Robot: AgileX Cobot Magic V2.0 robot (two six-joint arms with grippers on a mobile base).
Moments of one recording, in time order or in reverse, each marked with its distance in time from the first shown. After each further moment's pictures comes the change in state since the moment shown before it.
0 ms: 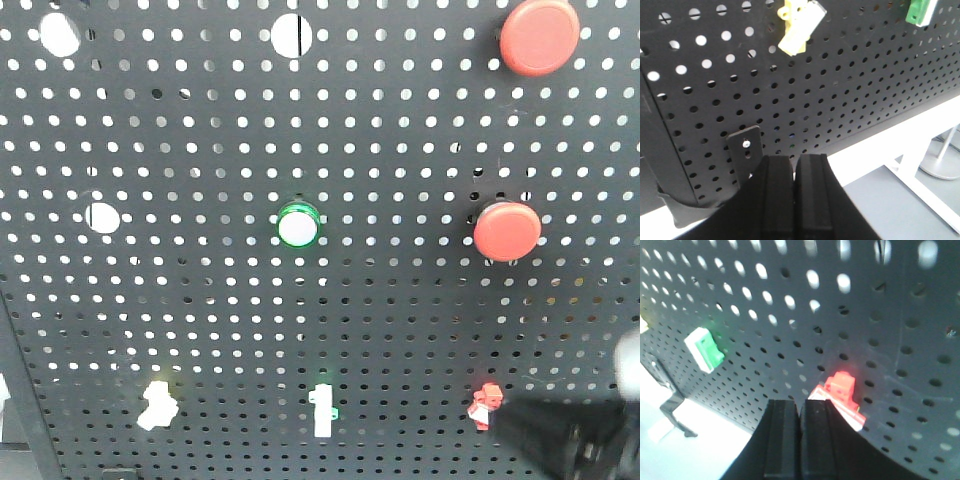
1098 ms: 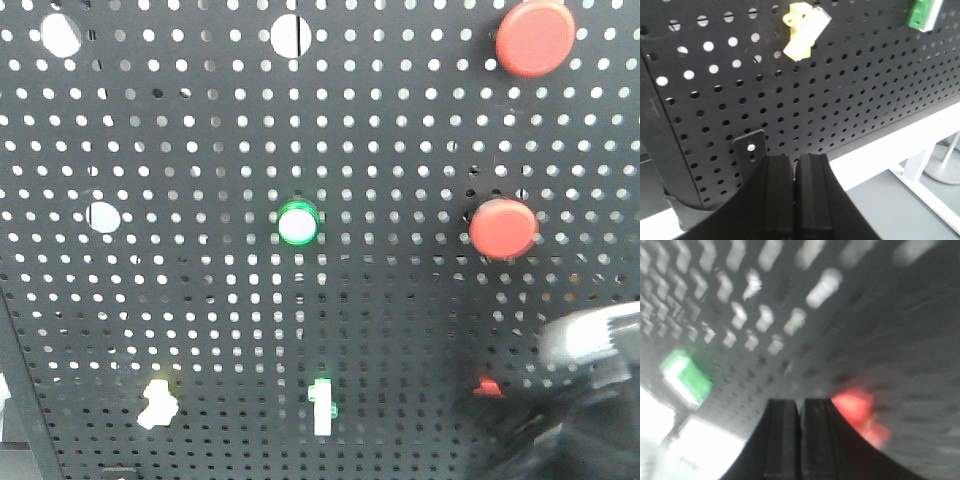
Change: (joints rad) left arm 0.000 0.000 0.000 0.000 -0.012 0.000; right arm 0.008 0.227 -0.015 0.221 -0.031 -0.115
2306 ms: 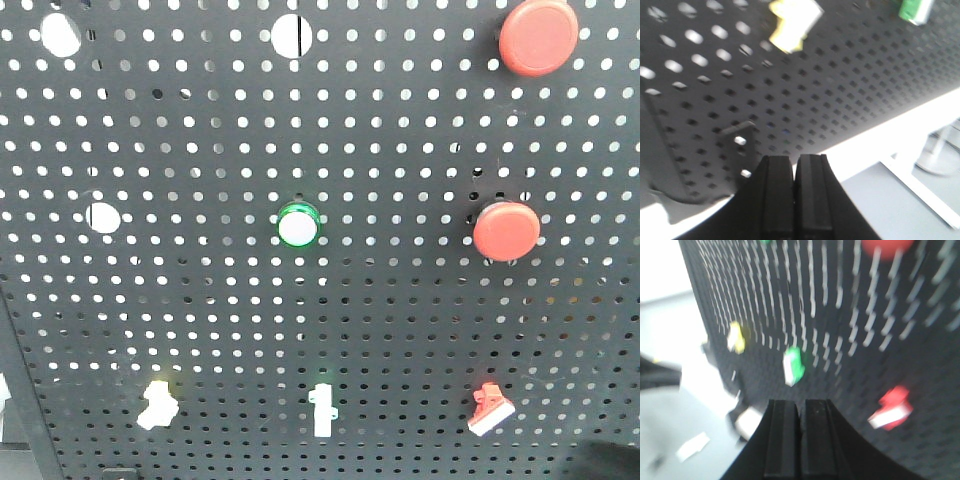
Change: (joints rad) left arm 0.000 -0.001 0.000 0.000 0.068 -0.001; right arm -0.010 -0.579 0.036 -0.059 0.218 -0.080
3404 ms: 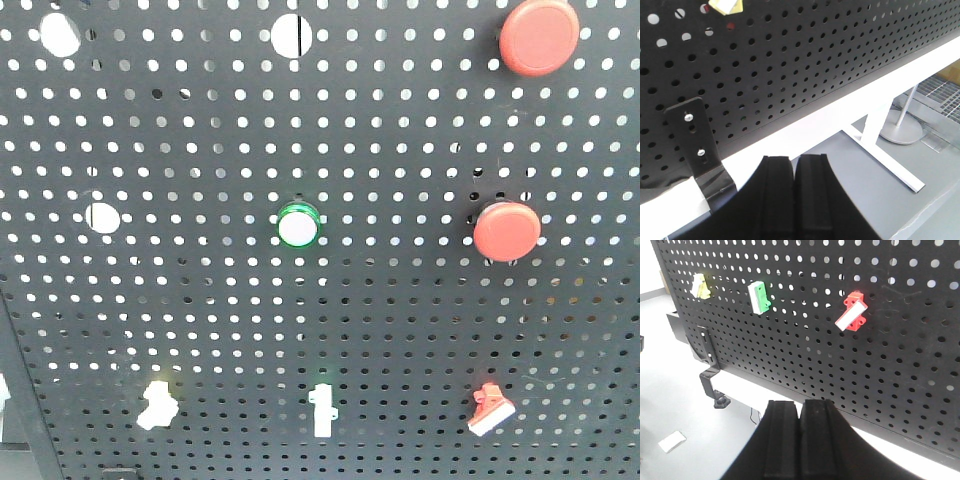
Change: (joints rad) left arm 0.000 -0.009 0.000 0.003 0.118 0.000; right arm 0.000 -0.282 0.269 -0.236 0.017 0.268
